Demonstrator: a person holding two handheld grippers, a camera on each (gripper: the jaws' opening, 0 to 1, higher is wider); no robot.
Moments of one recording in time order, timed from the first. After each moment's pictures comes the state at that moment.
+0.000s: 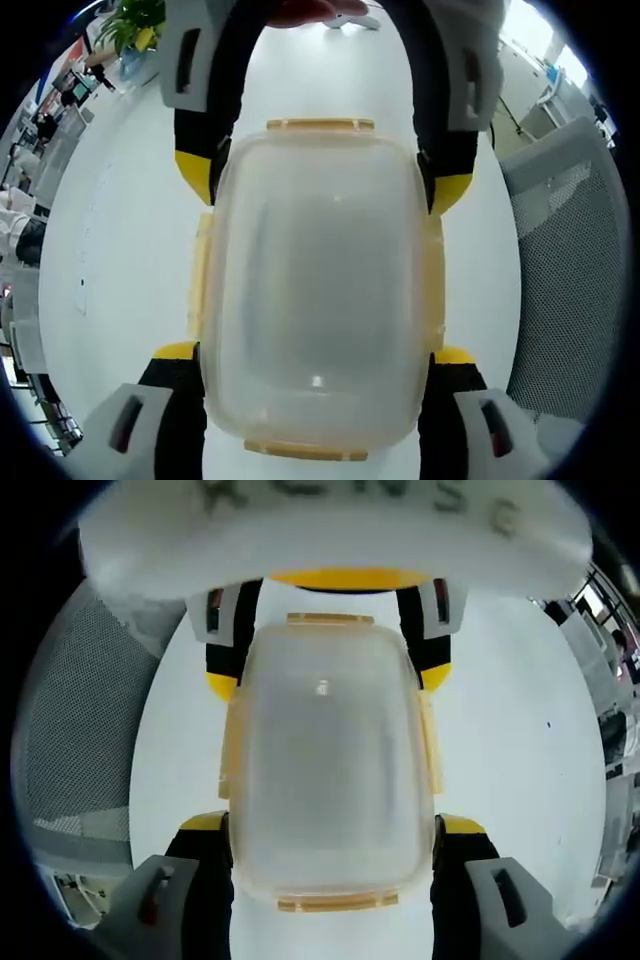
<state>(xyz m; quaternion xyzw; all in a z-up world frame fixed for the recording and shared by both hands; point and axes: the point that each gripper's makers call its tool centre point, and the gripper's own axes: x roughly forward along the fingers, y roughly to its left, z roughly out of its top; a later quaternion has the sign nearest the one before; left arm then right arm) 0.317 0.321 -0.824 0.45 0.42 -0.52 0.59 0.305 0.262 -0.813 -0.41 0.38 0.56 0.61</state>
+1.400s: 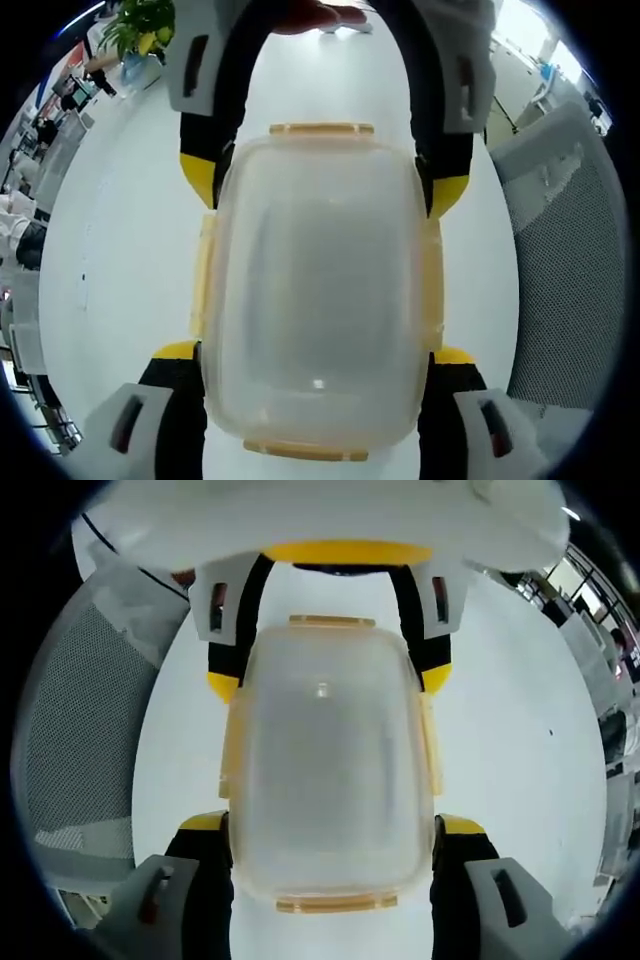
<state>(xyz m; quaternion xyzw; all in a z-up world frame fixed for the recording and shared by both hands) 0.311 0.338 -0.823 0.45 0.41 -0.53 0.59 0.302 0.278 -0.814 -0.41 0.38 0.56 0.61</state>
